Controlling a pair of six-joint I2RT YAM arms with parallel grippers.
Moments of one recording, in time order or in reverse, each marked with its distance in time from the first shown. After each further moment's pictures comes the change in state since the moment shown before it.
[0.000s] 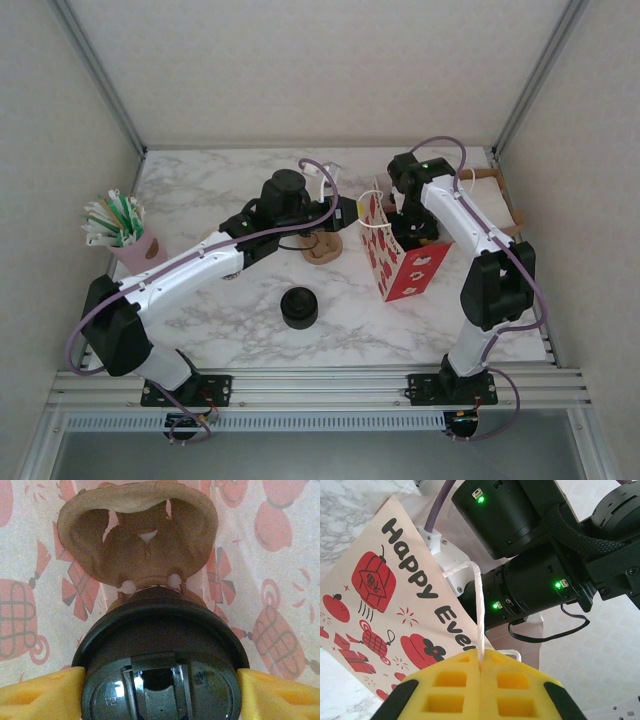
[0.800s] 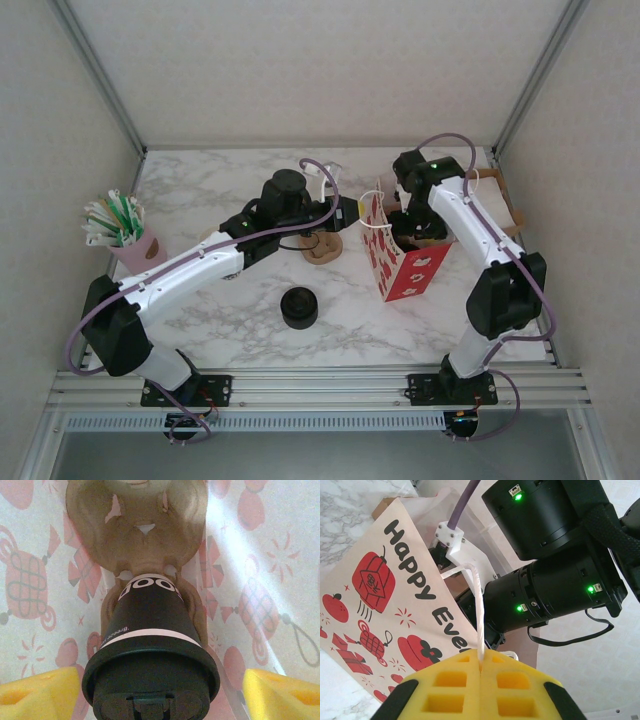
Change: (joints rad) left arm -0.006 0.000 0.006 0.001 0.000 0.000; right arm -0.003 -0.069 0.008 -0.040 0.007 0.003
